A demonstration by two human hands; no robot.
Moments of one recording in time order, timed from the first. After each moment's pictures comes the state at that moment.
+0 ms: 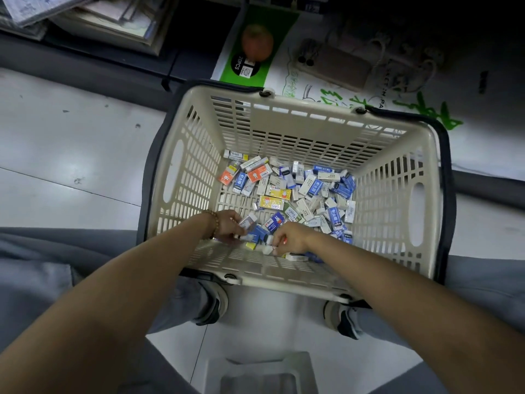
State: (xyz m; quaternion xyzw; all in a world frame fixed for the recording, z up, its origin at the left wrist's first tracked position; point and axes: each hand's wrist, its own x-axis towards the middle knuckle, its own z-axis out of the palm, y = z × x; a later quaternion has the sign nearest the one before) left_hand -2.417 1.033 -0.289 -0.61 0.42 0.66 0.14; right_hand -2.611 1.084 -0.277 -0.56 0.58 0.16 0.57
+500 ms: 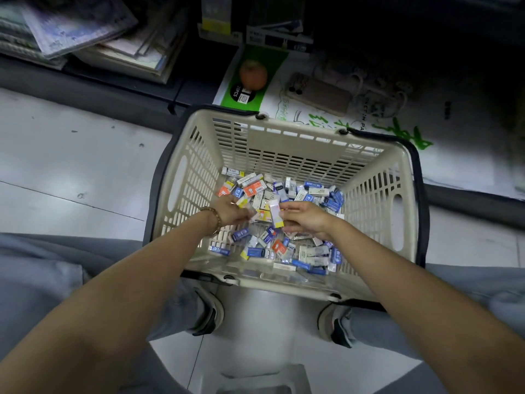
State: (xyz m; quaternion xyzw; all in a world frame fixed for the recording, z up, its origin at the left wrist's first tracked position) left_hand -2.435 1.012 -0.242 -0.62 0.43 0.65 -0.08; right_hand -2.639 1.053 -0.223 -0.26 0.63 -0.20 0.71
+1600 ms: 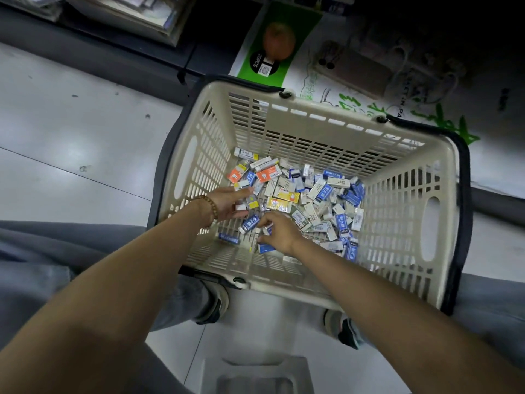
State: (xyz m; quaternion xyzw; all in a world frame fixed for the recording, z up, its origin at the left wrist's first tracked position) left_hand -2.412 1.004 -0.266 -0.63 0.20 0.74 -0.13; right_hand -2.572 1.080 -0.296 -0.57 0.63 -0.04 0.53
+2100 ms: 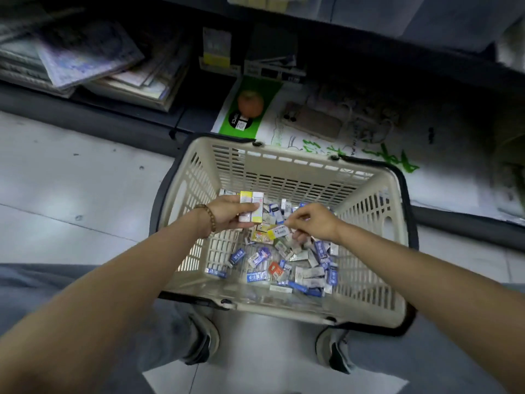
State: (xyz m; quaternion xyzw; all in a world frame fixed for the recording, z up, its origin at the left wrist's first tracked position) left_hand -2.447 0.982 -0.178 -0.54 0.31 0.77 -0.15; right_hand -2.659 1.036 -0.171 -0.47 0.66 -0.12 0.57
